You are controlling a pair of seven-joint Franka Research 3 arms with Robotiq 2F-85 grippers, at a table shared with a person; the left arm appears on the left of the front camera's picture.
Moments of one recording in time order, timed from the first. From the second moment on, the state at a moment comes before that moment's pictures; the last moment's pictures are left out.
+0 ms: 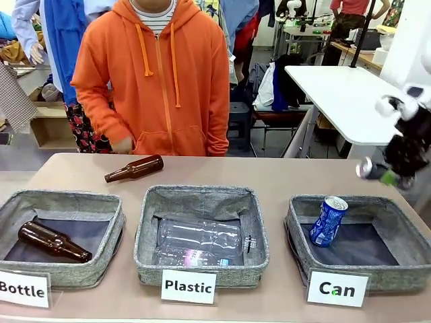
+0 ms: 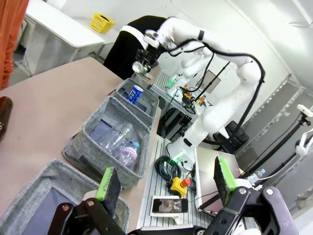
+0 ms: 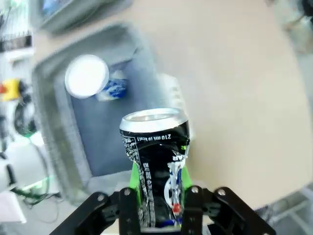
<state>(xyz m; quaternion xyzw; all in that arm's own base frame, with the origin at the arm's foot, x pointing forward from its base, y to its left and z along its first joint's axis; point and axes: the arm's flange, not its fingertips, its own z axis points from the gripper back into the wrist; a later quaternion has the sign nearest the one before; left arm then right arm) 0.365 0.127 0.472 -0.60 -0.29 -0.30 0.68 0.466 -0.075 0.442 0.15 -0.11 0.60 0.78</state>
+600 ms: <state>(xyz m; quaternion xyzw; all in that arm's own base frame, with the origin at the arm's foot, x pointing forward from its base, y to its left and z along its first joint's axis) 0.365 0.127 0.472 -0.60 -0.29 -0.30 0.68 0.381 -0.097 0.400 0.15 -0.16 0.65 0.73</state>
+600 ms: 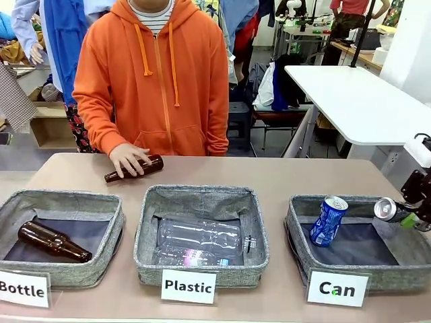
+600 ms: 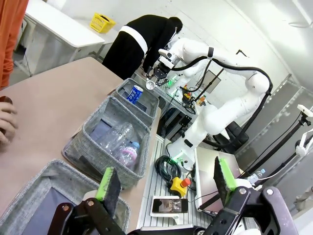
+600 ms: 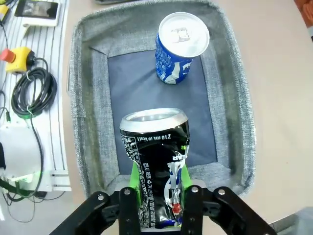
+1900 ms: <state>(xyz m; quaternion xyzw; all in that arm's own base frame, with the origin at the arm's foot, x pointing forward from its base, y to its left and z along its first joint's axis) 0.365 0.127 0.472 -0.60 -0.29 -0.30 0.68 0.459 -0.119 0.436 0.37 -0.25 0.34 0.83</state>
